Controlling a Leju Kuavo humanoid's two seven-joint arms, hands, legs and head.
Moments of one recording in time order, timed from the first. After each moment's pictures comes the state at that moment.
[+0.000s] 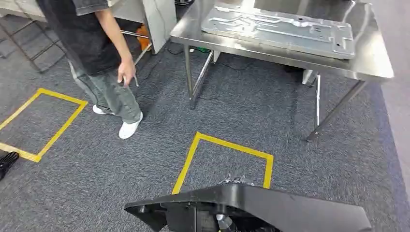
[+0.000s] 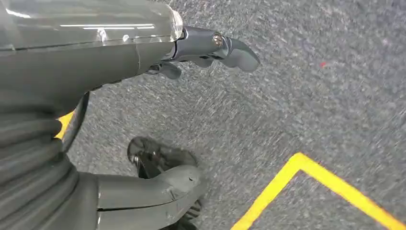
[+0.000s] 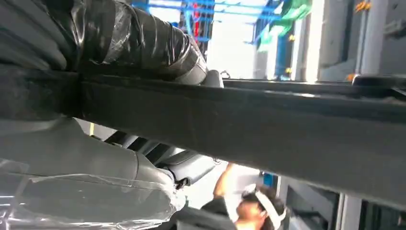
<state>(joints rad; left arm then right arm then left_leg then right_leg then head) -0.07 -0.01 1.22 -0.22 -0.86 -0.01 -0.35 0.03 -0.09 0.55 -2.03 -0.26 0.41 -0.54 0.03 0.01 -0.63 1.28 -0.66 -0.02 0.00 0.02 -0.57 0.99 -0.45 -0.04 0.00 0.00</state>
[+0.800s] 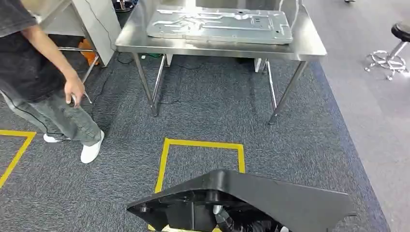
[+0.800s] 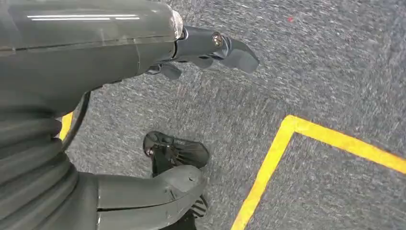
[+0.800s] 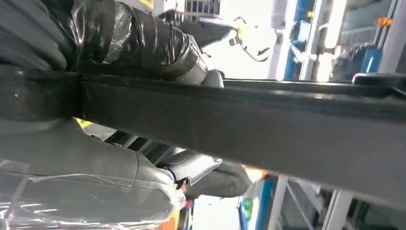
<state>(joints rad) -0.07 -0.02 1.24 -0.22 -0.86 -0.03 -0.31 0.00 -0.10 0.55 -2.00 -0.29 0.42 -0.52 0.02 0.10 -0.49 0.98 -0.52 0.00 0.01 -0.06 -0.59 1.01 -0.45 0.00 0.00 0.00</state>
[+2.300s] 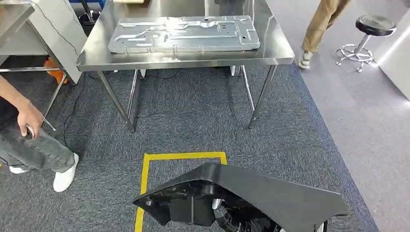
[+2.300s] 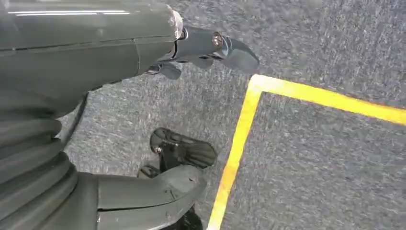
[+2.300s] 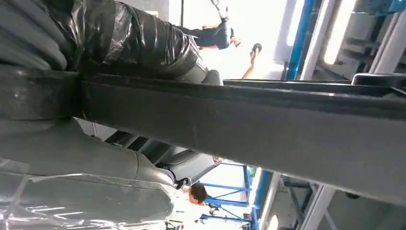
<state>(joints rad) -0.06 -0.01 1.26 -0.22 -0.87 -0.05 -0.31 0.00 -0.10 0.55 -1.99 -0.25 0.37 -0.52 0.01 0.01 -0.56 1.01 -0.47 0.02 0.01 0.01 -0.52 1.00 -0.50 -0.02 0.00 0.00</state>
